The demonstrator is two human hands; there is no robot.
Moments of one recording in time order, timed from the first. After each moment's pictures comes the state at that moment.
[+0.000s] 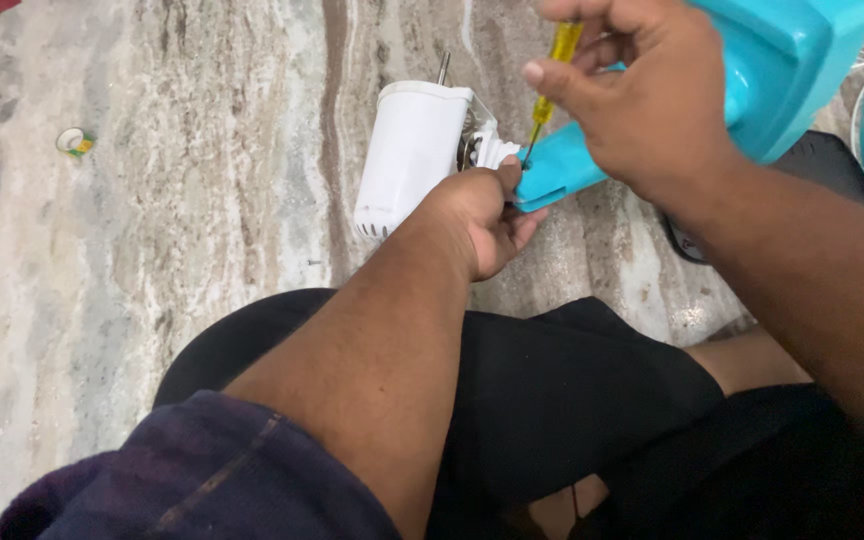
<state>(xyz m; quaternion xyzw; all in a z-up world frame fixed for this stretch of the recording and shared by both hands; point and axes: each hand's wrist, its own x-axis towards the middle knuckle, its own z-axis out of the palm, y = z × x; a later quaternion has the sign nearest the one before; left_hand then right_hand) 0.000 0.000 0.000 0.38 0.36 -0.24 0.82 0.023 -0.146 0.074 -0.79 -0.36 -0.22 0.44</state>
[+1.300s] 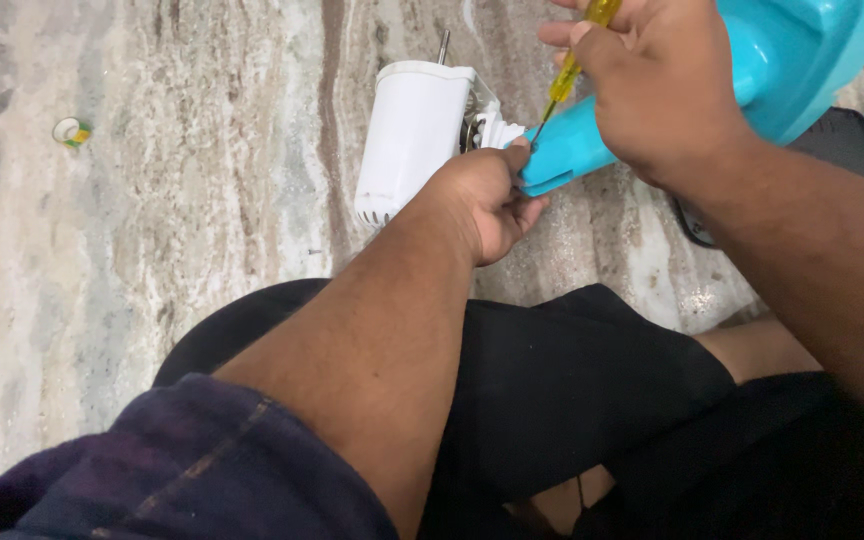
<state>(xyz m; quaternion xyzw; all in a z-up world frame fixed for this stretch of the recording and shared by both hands) 0.010 -0.003 -0.012 0.40 0.34 -0.25 0.81 0.025 -0.146 0.065 -0.73 -0.29 -0.07 0.61</state>
